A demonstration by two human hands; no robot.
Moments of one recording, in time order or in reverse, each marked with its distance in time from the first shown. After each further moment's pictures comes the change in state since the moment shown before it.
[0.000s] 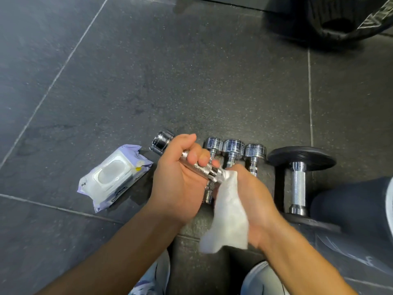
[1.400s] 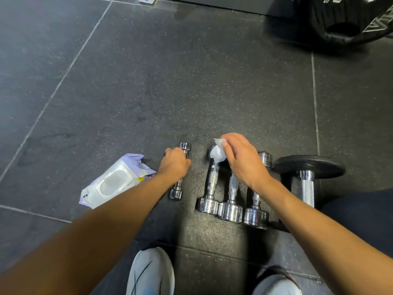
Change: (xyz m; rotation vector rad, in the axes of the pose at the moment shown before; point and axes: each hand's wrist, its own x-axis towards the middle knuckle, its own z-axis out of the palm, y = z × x) left_hand 0.157 -0.004 -0.114 2.015 0.306 -0.132; right_hand 0.147 -0.034 -0.029 -1.205 0.093 -1.025
